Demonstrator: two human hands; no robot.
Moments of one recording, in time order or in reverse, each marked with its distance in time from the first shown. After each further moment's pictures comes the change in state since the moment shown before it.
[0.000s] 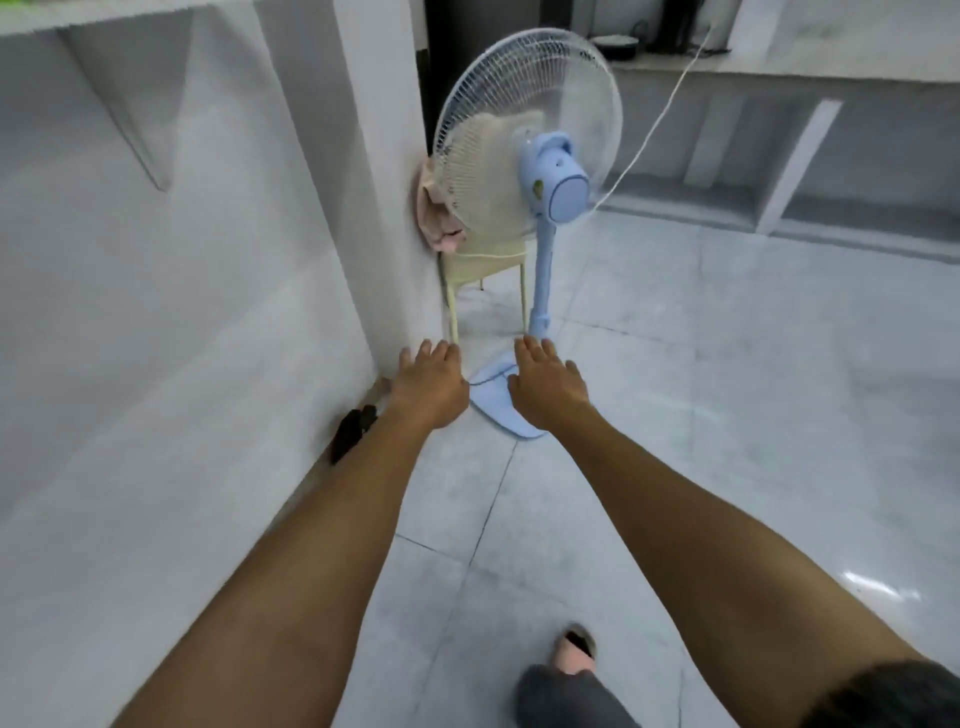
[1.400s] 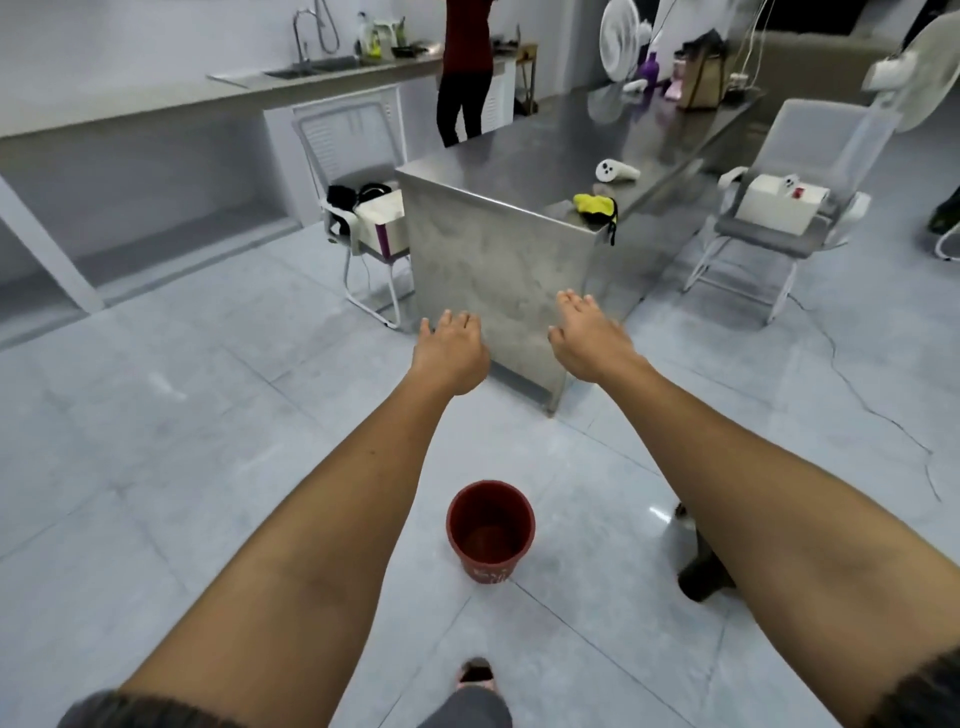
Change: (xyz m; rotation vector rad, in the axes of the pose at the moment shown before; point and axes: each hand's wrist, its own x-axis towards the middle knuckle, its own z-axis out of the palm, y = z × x) left_hand -0.114 0.987 -0.007 0.085 0.033 1.325; right_hand -0.574 0.766 -0.127 0.109 0.410 1.287
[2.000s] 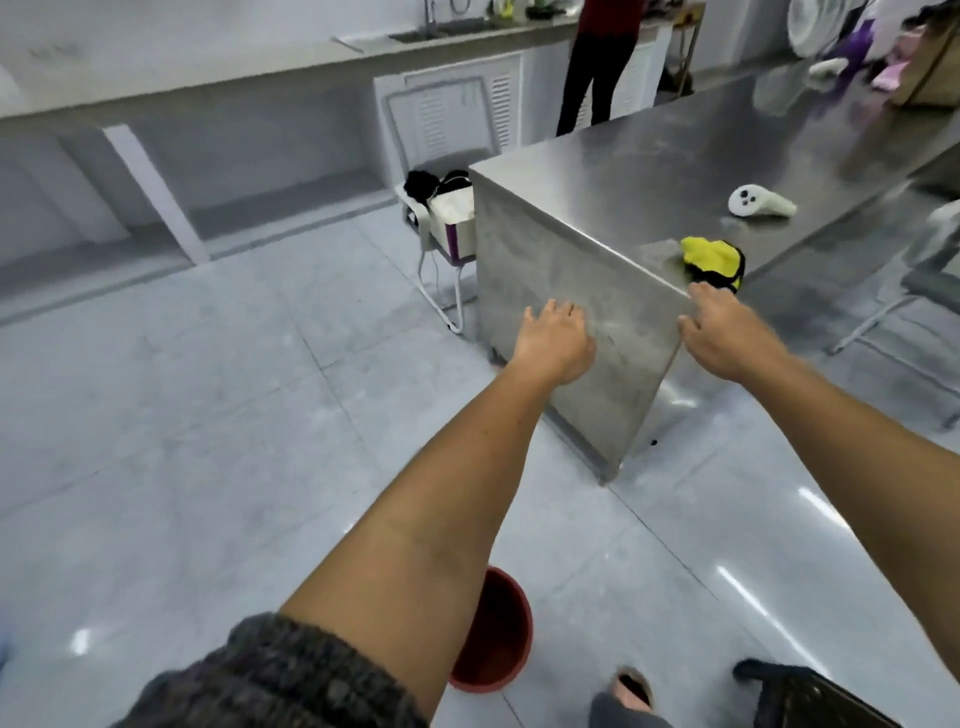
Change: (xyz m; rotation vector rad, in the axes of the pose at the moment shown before) left_hand 0.325 0.058 0.001 -0.137 -0.006 -0.106; right_hand 0.336 0.168 -0.026 0.010 0.012 -0.110
